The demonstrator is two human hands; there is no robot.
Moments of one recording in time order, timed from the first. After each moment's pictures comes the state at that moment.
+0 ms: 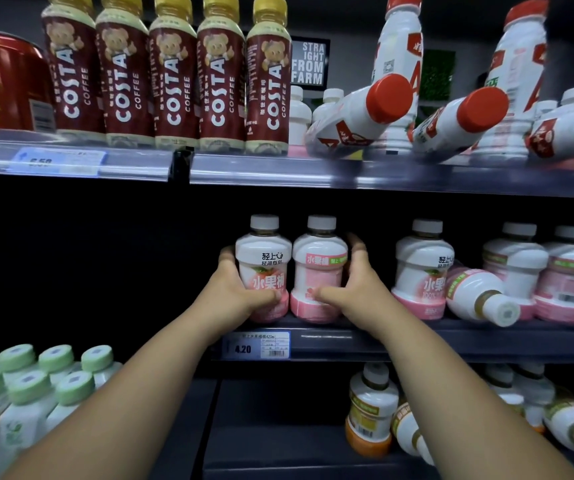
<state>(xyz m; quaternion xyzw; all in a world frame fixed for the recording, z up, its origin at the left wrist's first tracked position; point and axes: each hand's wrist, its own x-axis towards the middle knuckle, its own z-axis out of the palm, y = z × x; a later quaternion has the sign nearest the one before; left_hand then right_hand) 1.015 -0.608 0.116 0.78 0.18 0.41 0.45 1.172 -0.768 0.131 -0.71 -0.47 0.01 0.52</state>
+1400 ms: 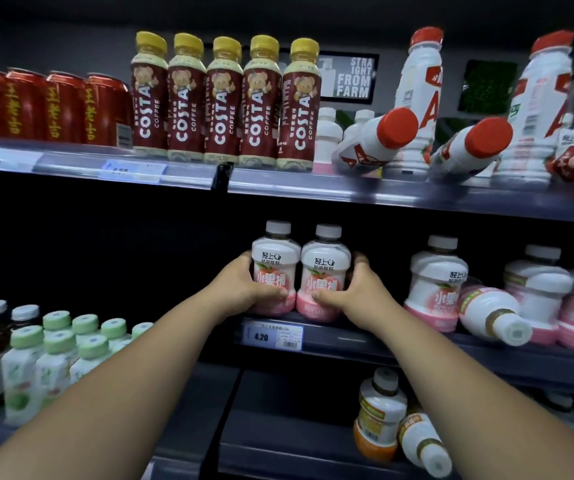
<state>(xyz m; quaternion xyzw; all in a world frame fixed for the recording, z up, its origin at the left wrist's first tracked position) 0.989 -0.610 0.131 0.78 0.22 0.37 0.46 1.165 -0.765 0.141 -0.75 -0.47 0.03 0.46</state>
